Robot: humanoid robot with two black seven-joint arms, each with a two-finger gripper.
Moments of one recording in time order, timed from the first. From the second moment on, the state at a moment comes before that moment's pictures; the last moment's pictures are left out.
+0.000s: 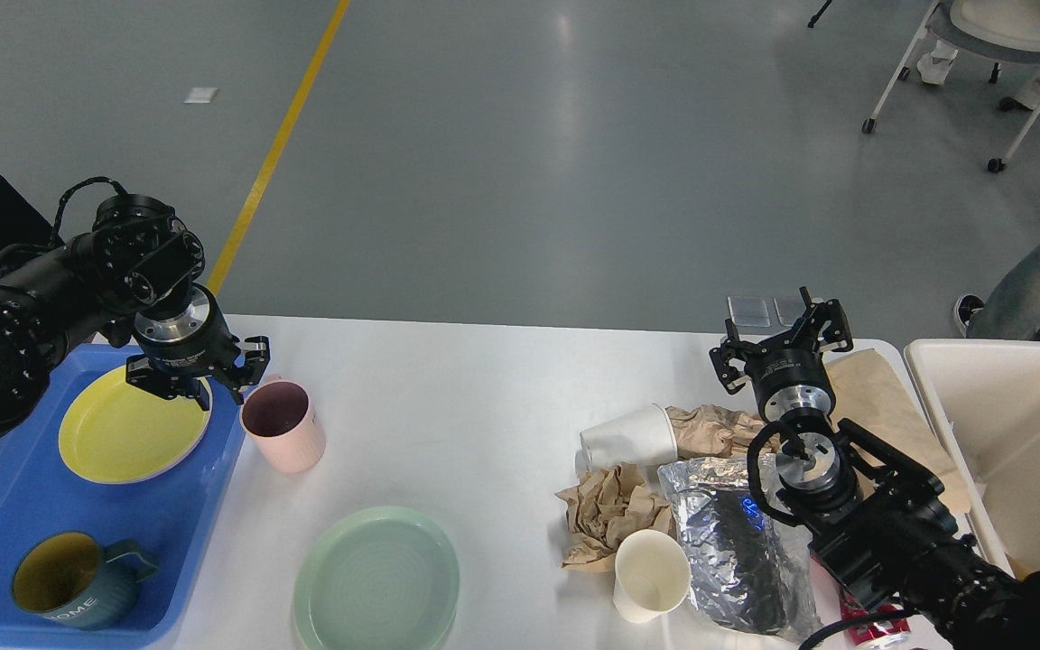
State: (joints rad) left arm -1.33 0.21 0.81 -0.30 0.11 -0.94 0.44; right arm 0.60 -0.08 0.80 0.55 0.23 0.12 0.45
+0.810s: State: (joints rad) left arm -1.21 0.17 0.80 -0.29 0.11 -0.58 0.44; right arm 0.60 -0.08 0.80 0.55 0.23 0.12 0.45
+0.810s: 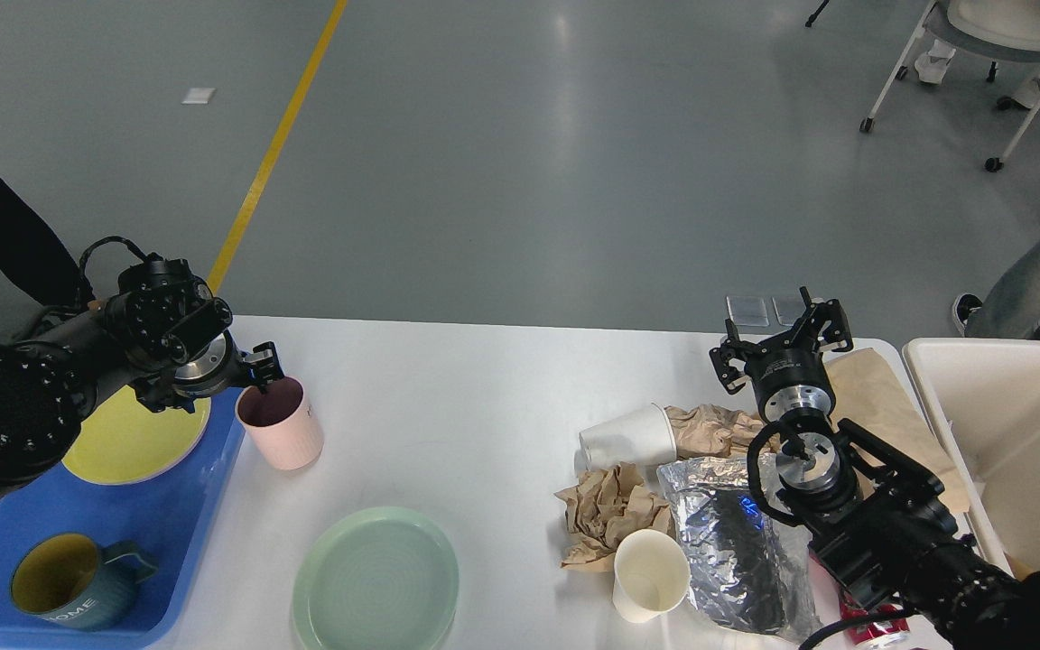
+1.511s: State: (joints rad) left arm -1.15 0.13 0.76 -0.29 0.10 -0.59 0.44; right arm 0.60 -0.08 0.80 0.55 0.23 0.12 0.45
